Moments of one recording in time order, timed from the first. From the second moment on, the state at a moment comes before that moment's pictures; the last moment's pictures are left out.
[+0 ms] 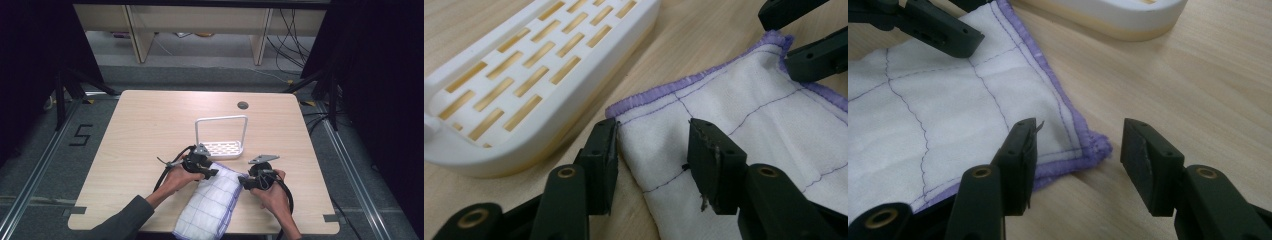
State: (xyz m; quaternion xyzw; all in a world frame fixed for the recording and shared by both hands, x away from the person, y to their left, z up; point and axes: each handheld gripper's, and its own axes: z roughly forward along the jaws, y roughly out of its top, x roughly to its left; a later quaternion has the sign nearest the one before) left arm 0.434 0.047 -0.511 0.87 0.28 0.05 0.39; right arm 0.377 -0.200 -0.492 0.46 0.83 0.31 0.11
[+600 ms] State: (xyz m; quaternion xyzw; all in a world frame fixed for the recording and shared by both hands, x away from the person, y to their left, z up) left arm 0.430 0.044 -0.513 0.88 0.26 0.06 0.40; right arm 0.379 -0.196 -0.499 0.44 0.84 0.31 0.10
